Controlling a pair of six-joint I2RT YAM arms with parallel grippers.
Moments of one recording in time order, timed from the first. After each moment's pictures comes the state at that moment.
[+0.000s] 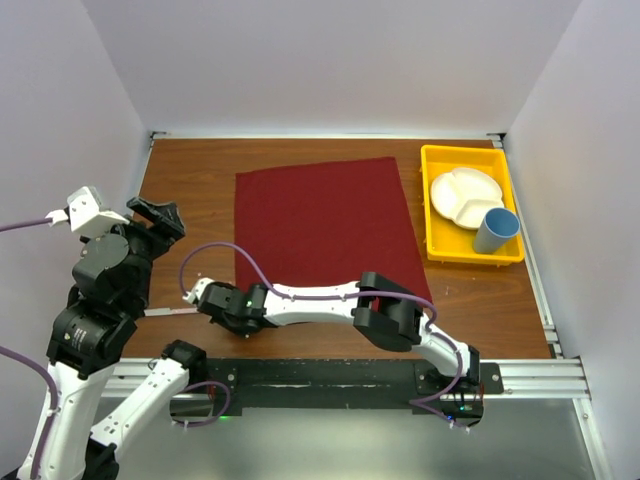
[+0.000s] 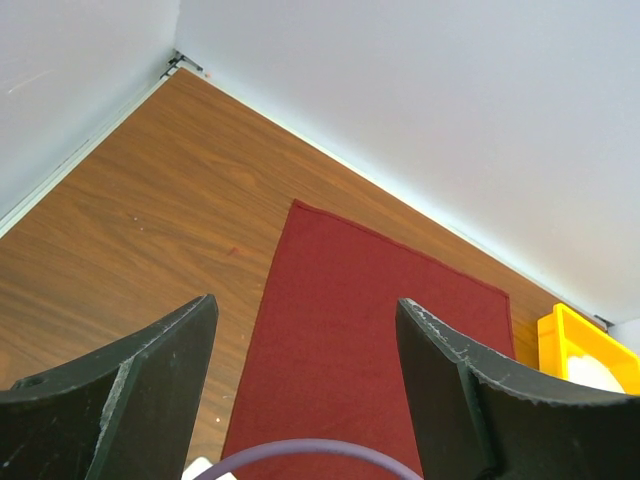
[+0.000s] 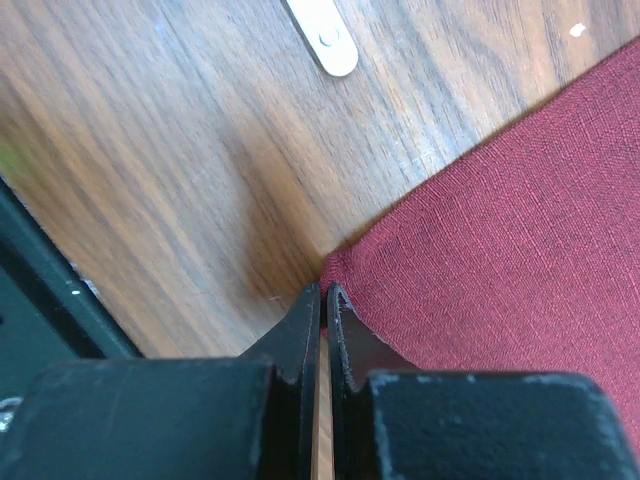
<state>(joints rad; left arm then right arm) -0.38 0.60 1.17 -0.75 -0.61 -0.59 1.37 2.29 1.83 -0.58 0.22 0.19</state>
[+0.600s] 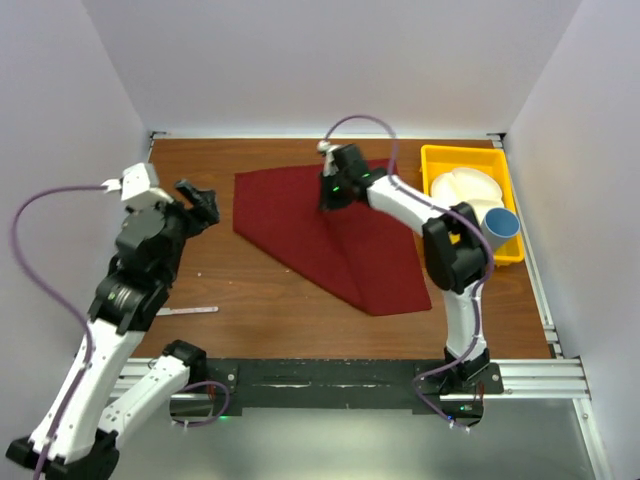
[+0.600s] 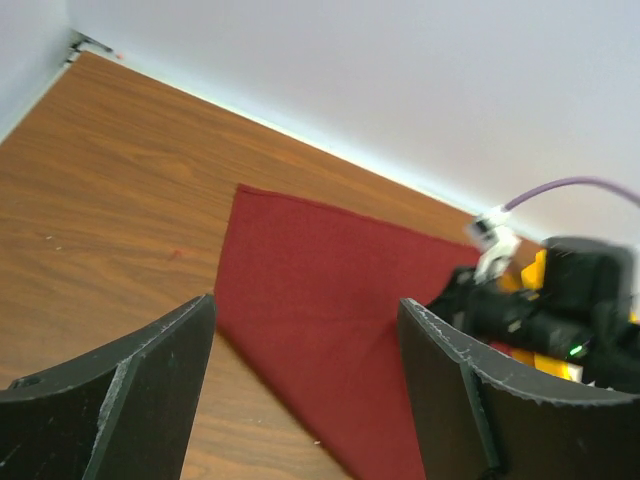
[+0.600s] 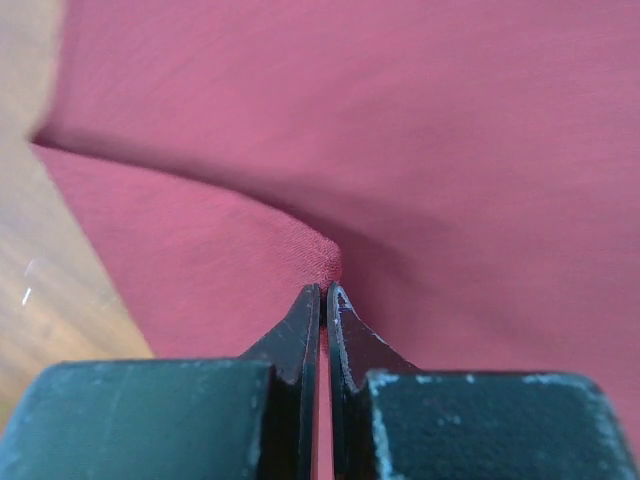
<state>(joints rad) -0.38 0.69 1.02 -0.48 -0.45 -0.51 0.61 2.09 1.67 -0.41 -0.15 0.30</state>
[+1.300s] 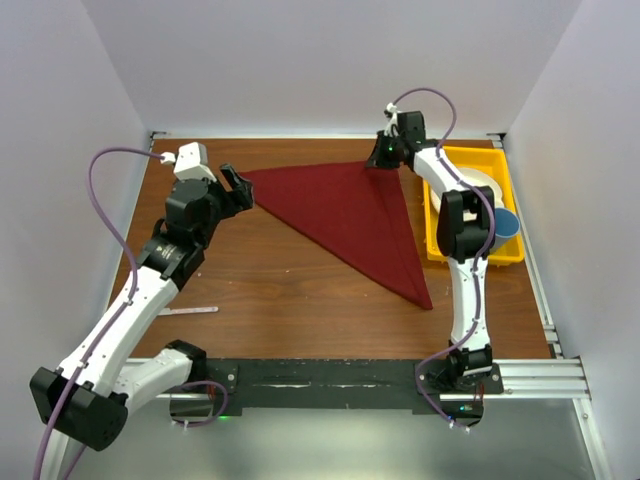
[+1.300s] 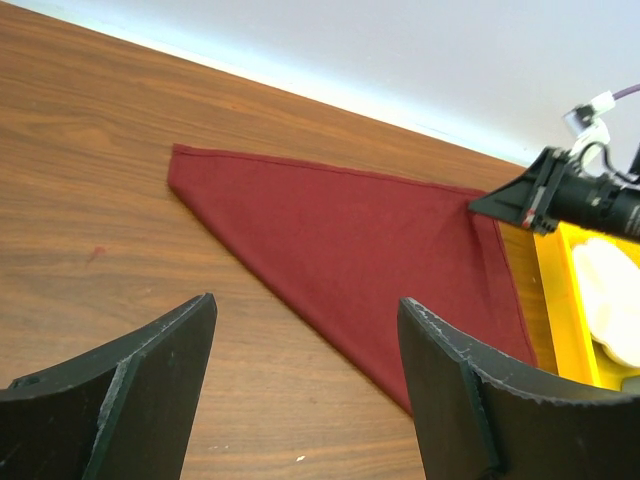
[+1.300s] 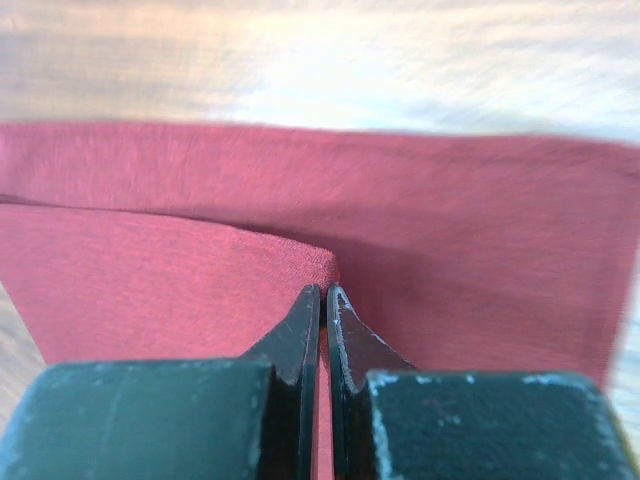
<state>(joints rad) -0.38 0.99 0.96 -0.22 -0.30 -0.49 0.19 2.38 2.04 -0.39 -0.31 0.30</state>
